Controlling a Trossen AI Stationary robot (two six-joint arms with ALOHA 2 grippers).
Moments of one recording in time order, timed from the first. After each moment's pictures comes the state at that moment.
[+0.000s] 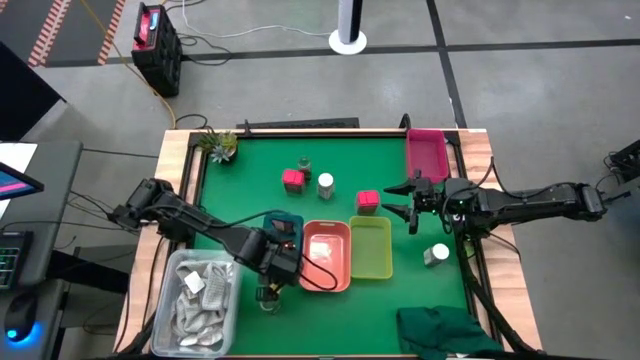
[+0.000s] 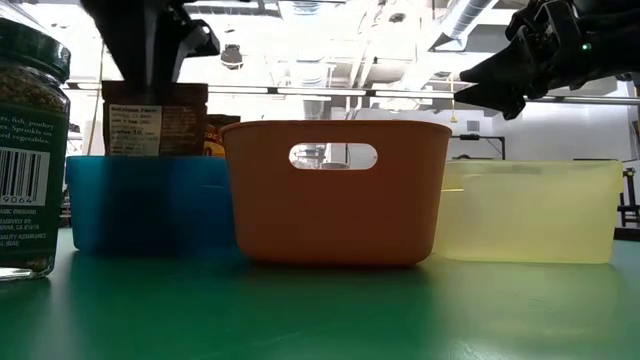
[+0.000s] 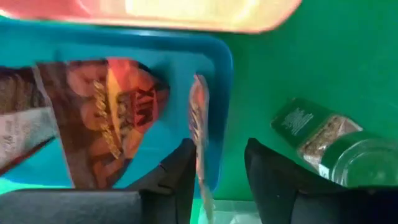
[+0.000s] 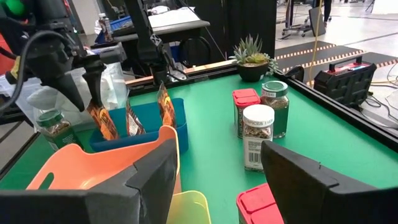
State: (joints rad) left arm -0.41 1.75 1.52 -1.15 -0.08 -0.40; right arm -0.05 0.61 0.26 0.22 0.14 0.16
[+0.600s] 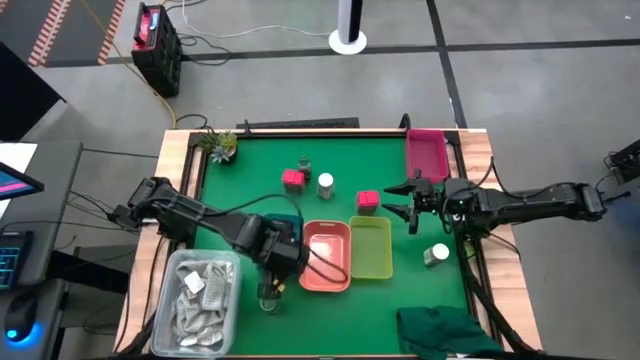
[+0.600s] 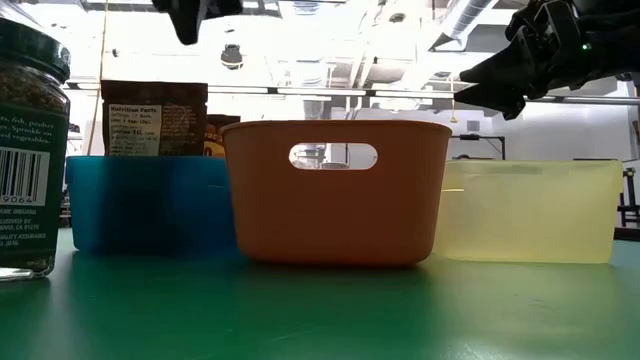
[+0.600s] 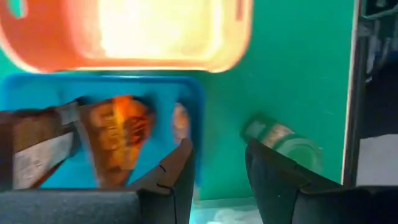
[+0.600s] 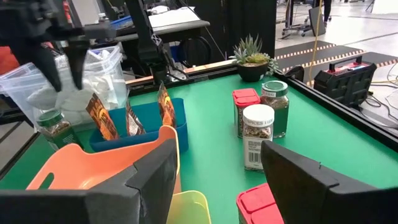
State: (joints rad) left arm -0.38 1.76 1.71 -1.23 0.00 -0.32; right arm -0.05 0.61 0.26 0.22 0.14 0.16
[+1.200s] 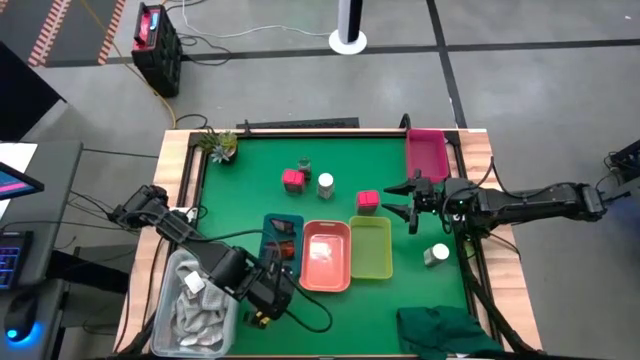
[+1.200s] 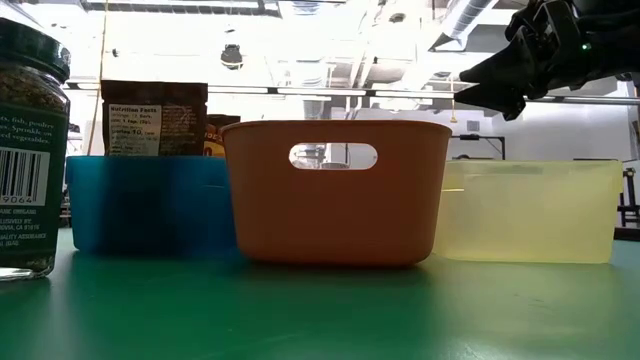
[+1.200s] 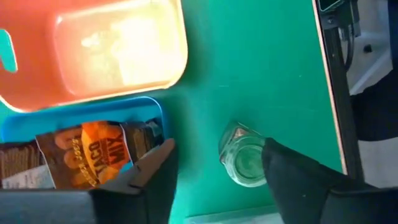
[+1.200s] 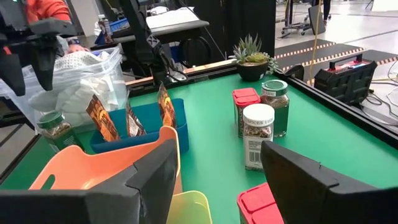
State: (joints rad) left arm -0.59 1.77 1.73 -1.18 -0.17 -0.33; right arm -0.05 0.61 0.26 0.22 0.14 0.17
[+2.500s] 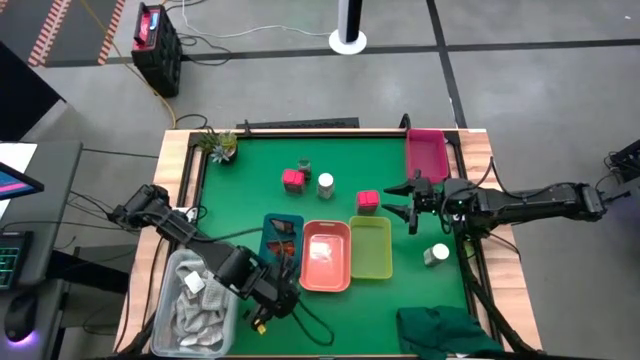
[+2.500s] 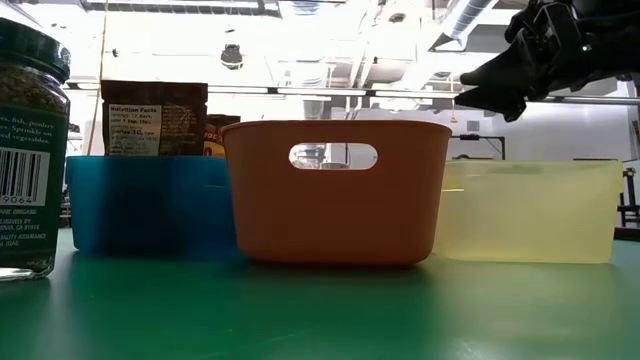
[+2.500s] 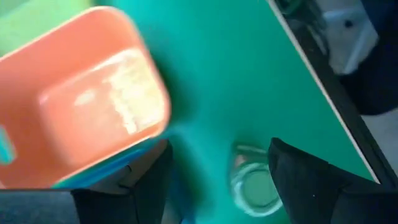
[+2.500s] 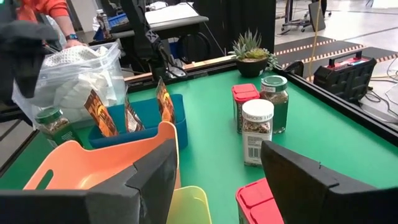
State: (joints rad) left arm -0.56 1.77 1.69 -1.05 -0.12 -0.02; right arm -0.05 0.62 0.26 0.20 0.14 0.17
